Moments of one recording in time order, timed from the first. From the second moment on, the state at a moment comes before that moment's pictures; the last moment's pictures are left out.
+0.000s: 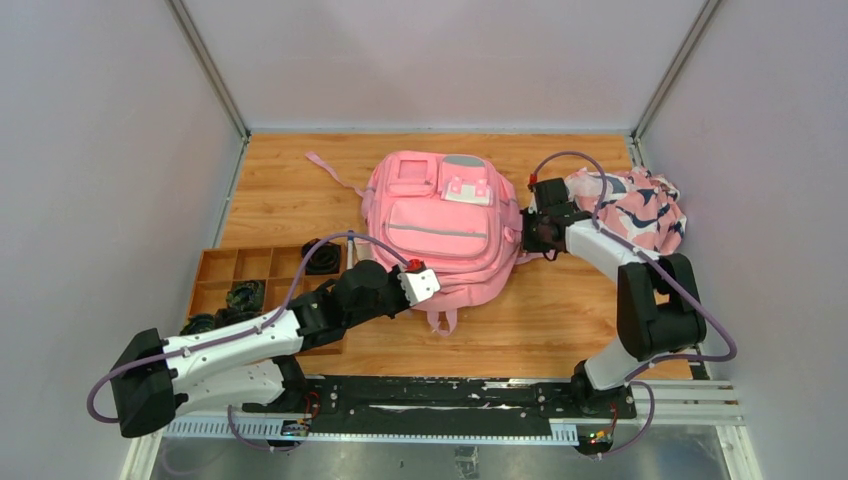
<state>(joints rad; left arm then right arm) -1.01 0.99 0.56 0.00 -0.10 0.38 0.25 1.56 0.94 -0.35 0.01 0.20</state>
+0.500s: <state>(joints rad) -1.01 1.04 0.56 0.01 -0.04 0.36 0.16 1.57 0.96 -0.33 -0.14 0.19</state>
